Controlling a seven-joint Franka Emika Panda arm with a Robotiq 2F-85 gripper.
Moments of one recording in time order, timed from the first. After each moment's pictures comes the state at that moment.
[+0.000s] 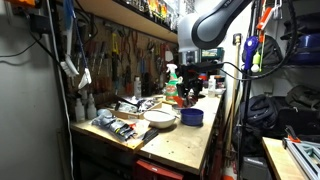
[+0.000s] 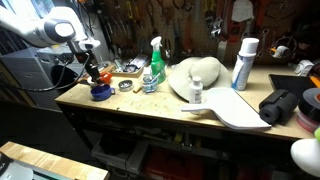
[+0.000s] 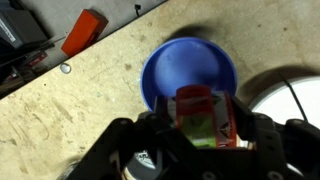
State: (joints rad) arm -0.07 -0.11 -0.04 -2.45 -0.18 2.35 0.50
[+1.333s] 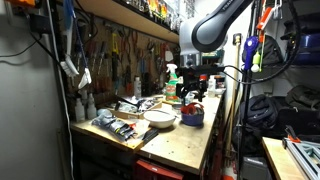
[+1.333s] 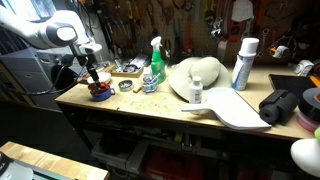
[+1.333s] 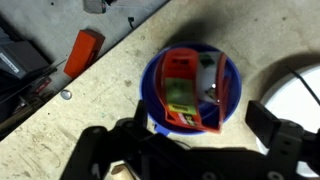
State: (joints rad) arm -0.10 -0.11 -0.05 -2.47 -0.13 2.41 0.60
